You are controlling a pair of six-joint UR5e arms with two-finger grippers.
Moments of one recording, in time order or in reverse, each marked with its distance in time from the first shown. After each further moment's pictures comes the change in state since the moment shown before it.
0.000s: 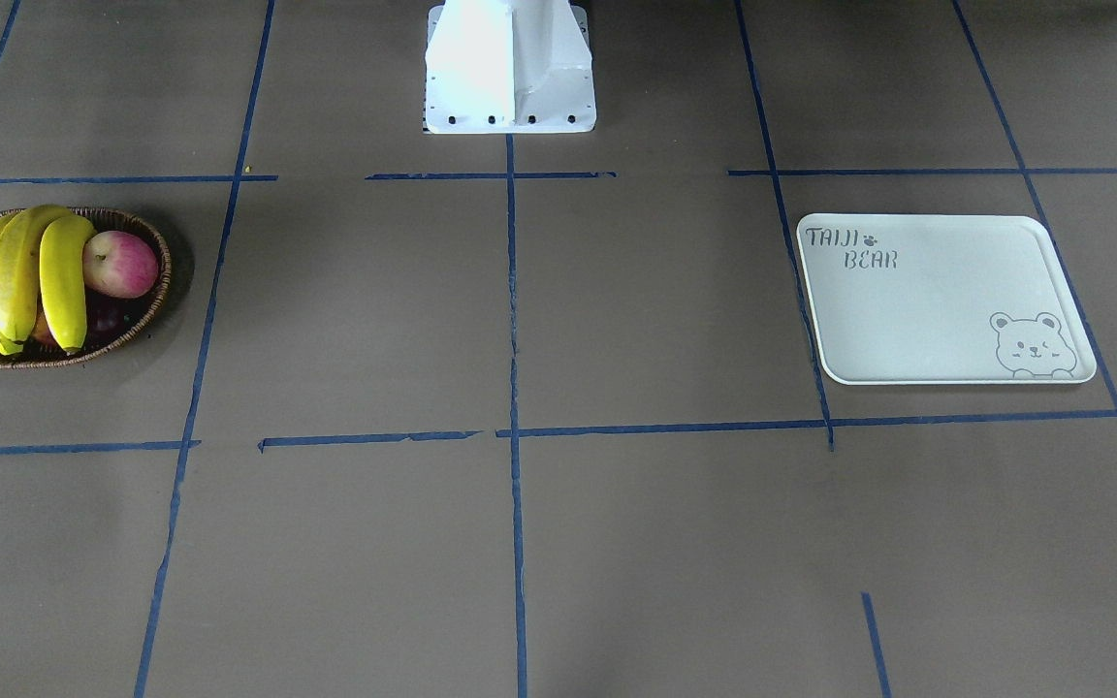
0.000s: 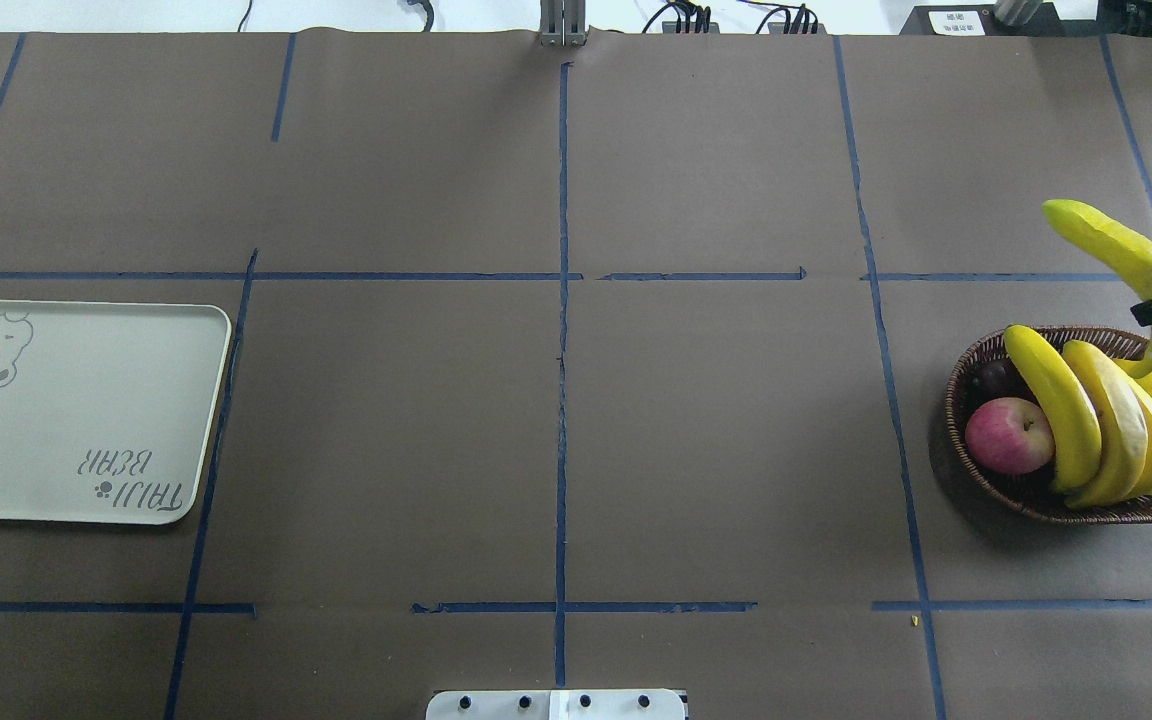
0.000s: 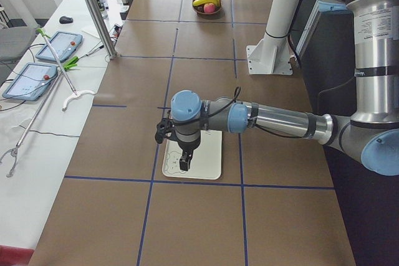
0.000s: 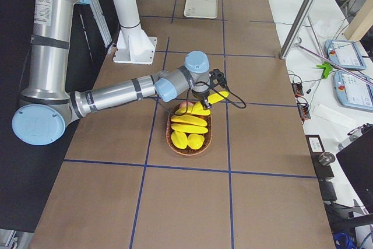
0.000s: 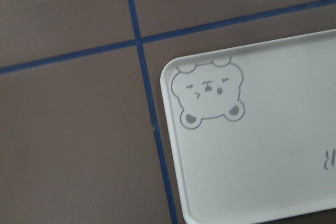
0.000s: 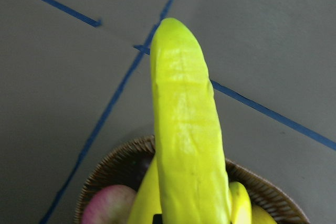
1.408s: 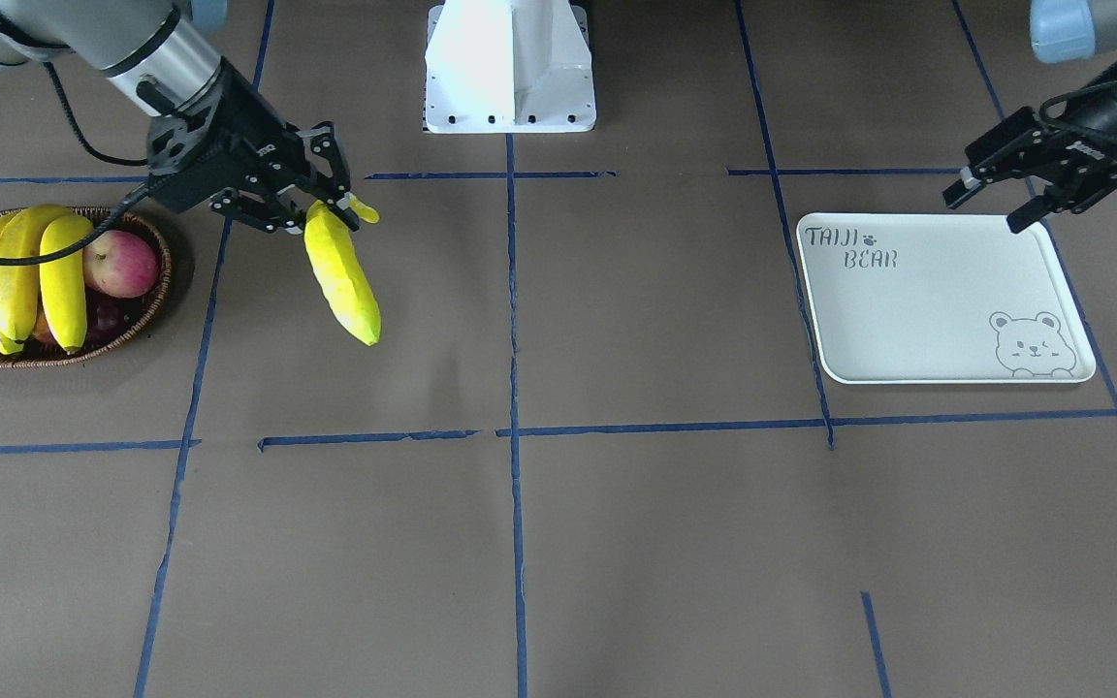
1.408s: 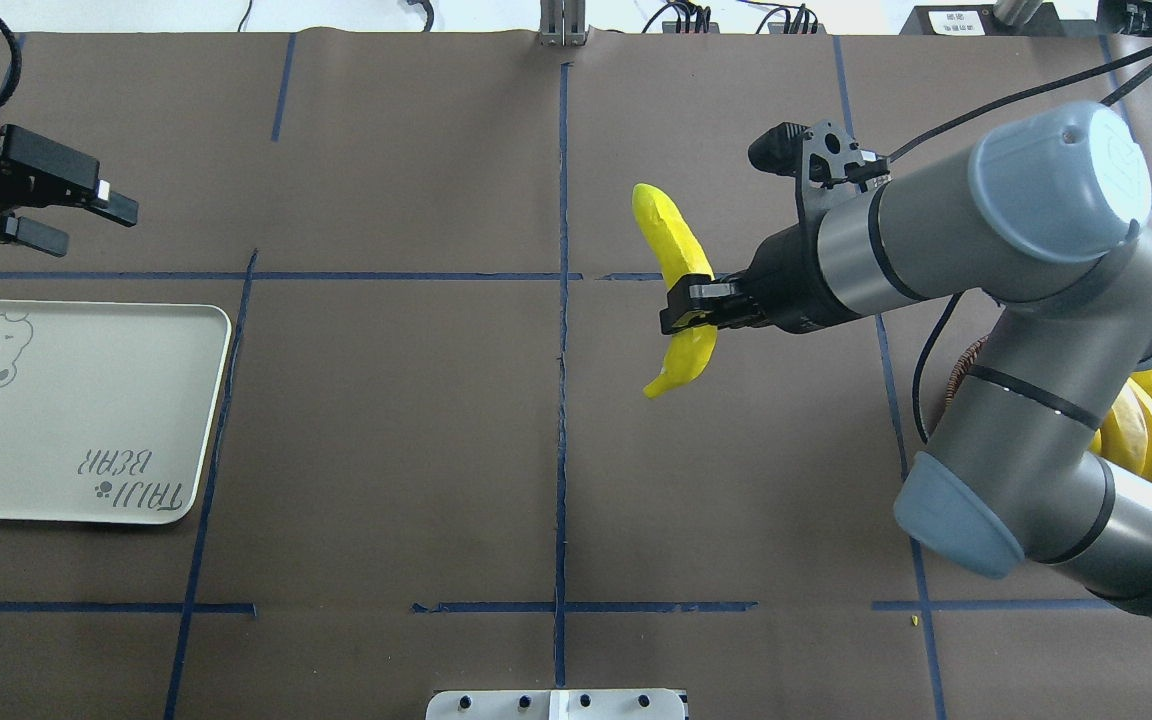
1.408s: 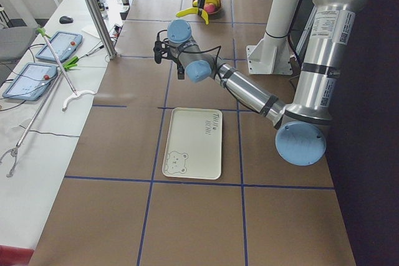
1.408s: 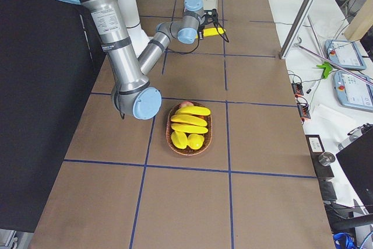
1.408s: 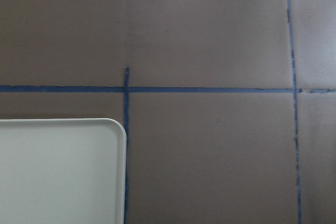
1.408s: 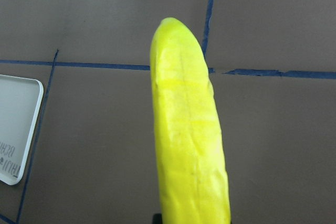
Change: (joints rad) left arm 0.391 -0.289 -0.075 -0.506 -0.145 -1.282; right arm -0.543 0.532 0.014 0.085 -0.320 1.045
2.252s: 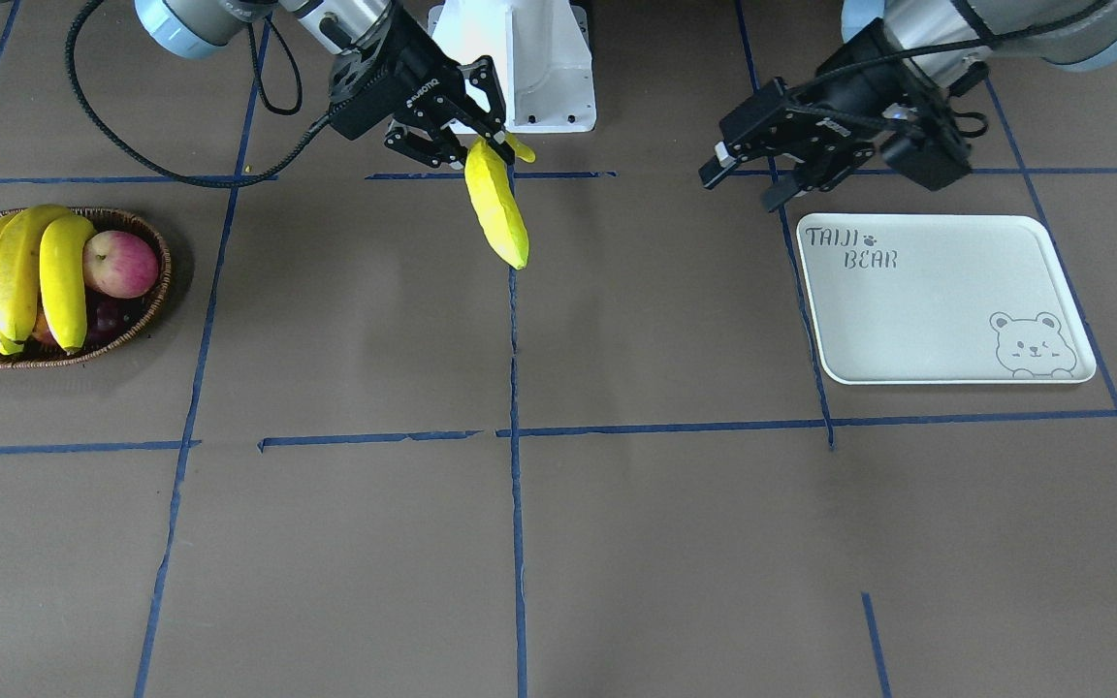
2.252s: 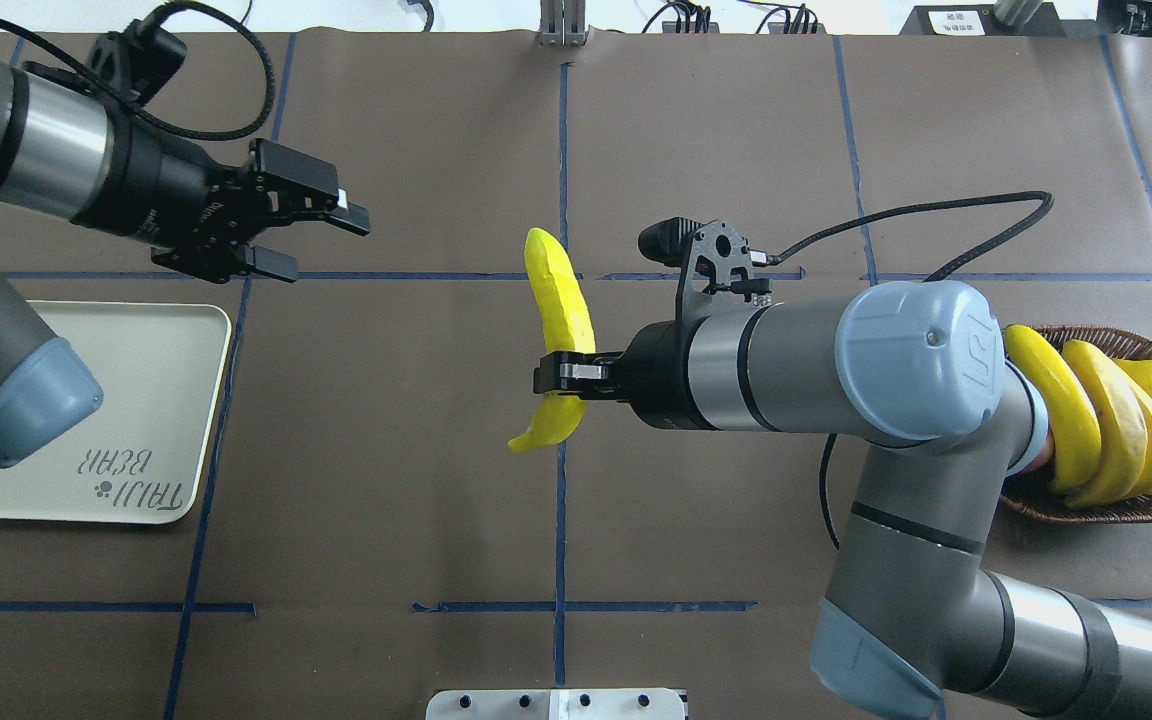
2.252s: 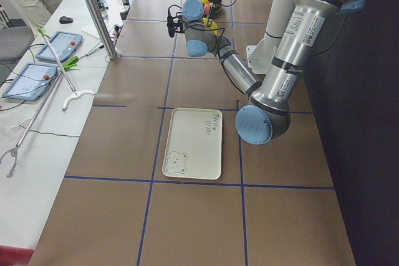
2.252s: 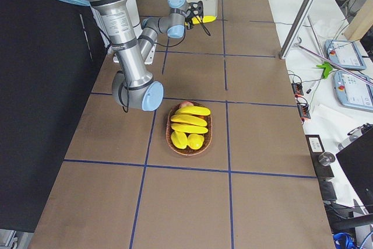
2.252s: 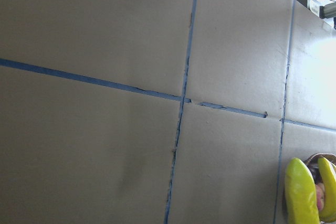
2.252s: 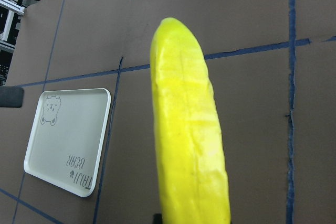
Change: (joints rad) left arm 0.287 -0.205 0.012 -0.172 0.264 -0.414; right arm -0.218 0.075 -0.015 0.132 -0.279 0.169
